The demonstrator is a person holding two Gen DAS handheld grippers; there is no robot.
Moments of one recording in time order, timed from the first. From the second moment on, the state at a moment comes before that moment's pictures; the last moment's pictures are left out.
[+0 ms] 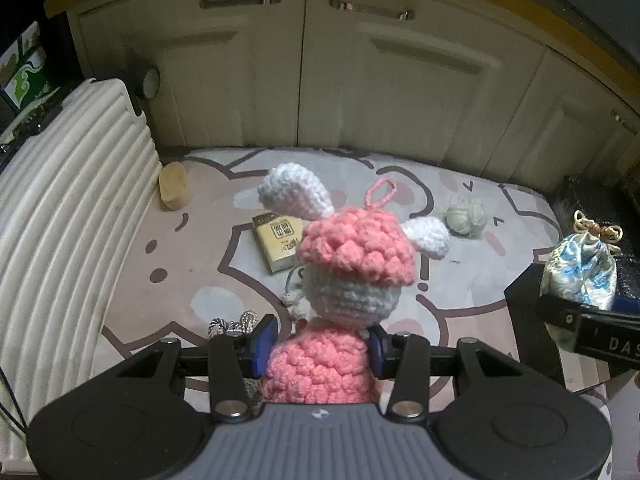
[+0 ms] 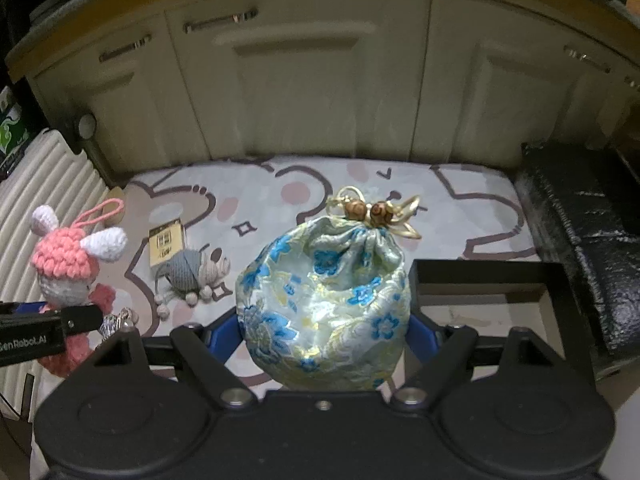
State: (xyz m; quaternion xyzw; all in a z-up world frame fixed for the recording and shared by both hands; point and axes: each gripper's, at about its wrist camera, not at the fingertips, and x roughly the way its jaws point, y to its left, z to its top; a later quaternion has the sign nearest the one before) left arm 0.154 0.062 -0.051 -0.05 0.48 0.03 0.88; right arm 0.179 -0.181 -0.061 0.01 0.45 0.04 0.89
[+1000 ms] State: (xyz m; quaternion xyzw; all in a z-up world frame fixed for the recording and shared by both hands) left arm 0.146 0.019 -0.035 -0.03 0.45 0.02 0.89; right arm 0.158 -0.217 -0.038 0.02 0.42 0.02 0.91
